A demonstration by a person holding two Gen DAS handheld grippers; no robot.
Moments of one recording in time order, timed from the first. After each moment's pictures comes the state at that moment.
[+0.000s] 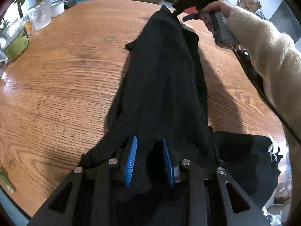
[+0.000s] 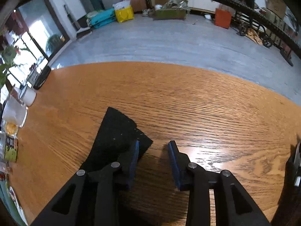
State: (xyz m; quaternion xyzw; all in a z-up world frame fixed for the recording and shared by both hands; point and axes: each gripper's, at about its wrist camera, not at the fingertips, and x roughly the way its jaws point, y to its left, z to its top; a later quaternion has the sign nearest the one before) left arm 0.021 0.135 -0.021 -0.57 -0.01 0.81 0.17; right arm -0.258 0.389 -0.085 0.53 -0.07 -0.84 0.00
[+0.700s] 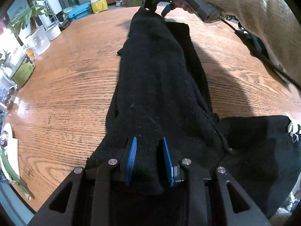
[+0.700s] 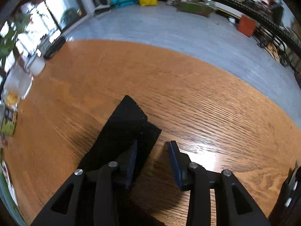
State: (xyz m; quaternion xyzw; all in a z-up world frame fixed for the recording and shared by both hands) left arm 0.035 0.167 -0.020 -0.54 0.11 0.82 0.14; right arm -0.283 0.336 -0.091 0.58 0.02 -0.81 0.07
